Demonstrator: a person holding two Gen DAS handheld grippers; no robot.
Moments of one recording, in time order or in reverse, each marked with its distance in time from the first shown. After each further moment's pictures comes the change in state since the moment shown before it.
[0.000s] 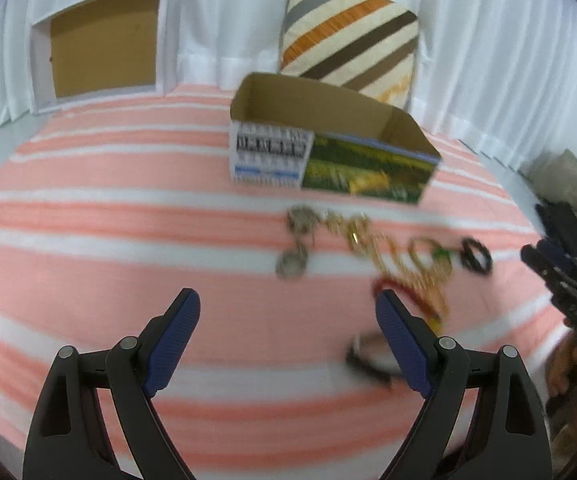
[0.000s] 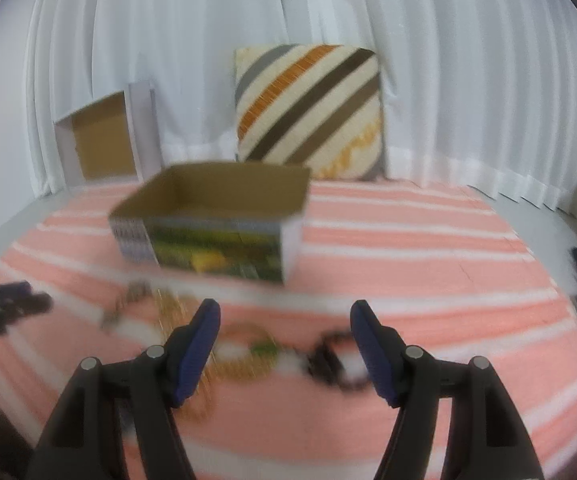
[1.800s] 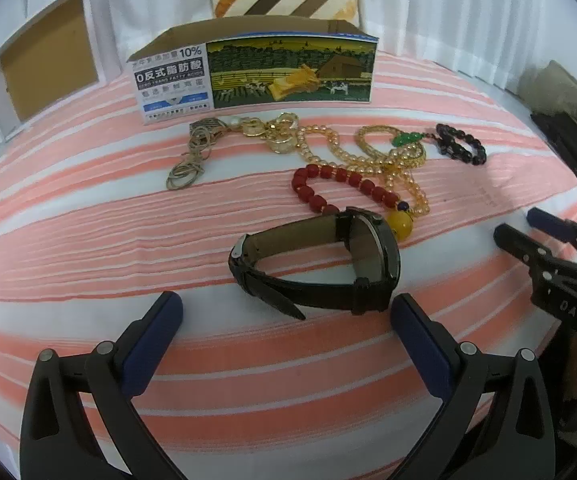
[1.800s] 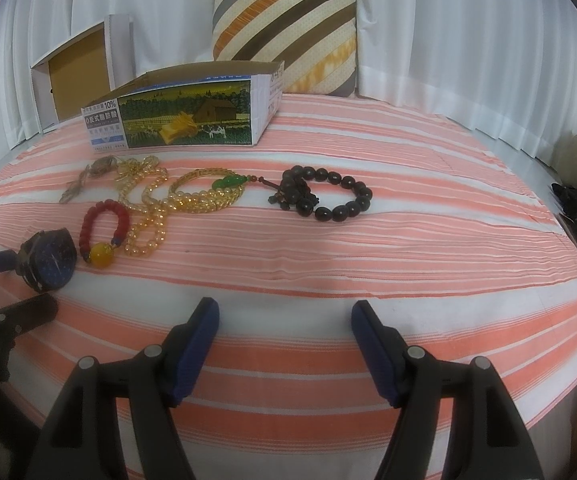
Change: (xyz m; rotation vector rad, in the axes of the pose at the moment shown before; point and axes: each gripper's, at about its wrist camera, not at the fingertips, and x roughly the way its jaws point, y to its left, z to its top) left arm 0.054 -0.079 -0.063 0.201 0.106 0.050; right arm 0.020 -0.003 -0.087 0.013 0.169 -0.068
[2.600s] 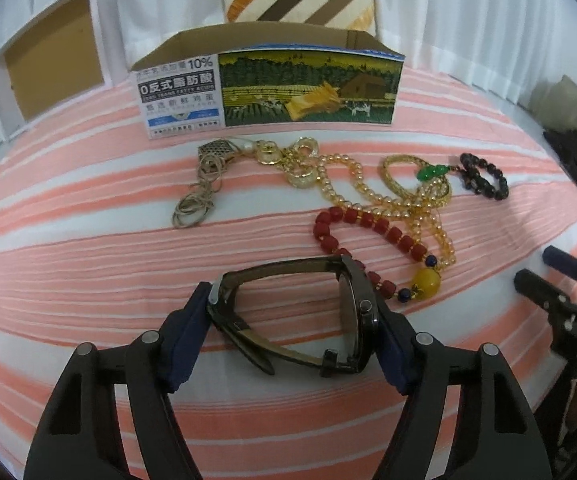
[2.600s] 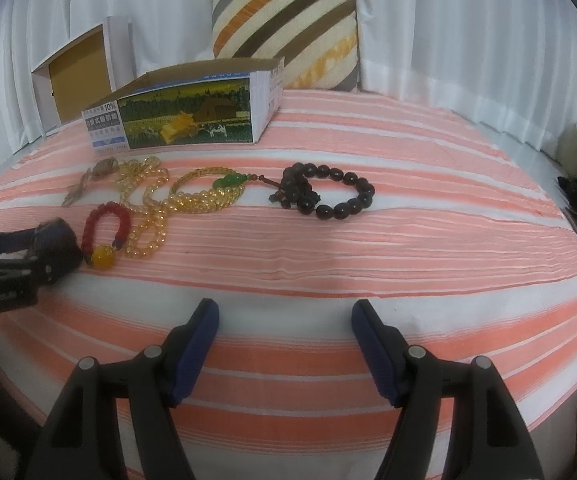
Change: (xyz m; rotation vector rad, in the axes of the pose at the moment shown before) left arm 0.017 0.010 0.027 -0.035 -0.025 0.031; right arm 0.004 -0.006 0.008 0.027 0.049 0.035
